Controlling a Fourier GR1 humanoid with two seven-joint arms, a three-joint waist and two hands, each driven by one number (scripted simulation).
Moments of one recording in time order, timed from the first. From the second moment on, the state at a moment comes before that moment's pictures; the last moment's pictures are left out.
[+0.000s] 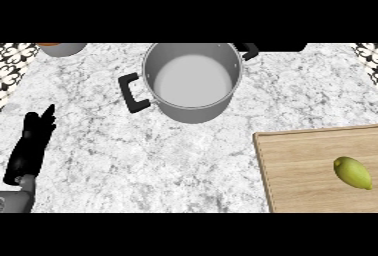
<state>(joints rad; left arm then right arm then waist) -0.09 0.45 -0.03 -1.42 -0.01 0.22 0.37 0.28 -0.79 -0.29 -1.24 -0.06 0.49 -0.60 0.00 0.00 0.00</state>
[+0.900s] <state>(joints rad) -0.09 0.38 0.06 -1.44 -0.09 0.14 0.38 0.11 -0.63 -0.27 -1.20 0.14 0.47 -0.53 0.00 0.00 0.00</state>
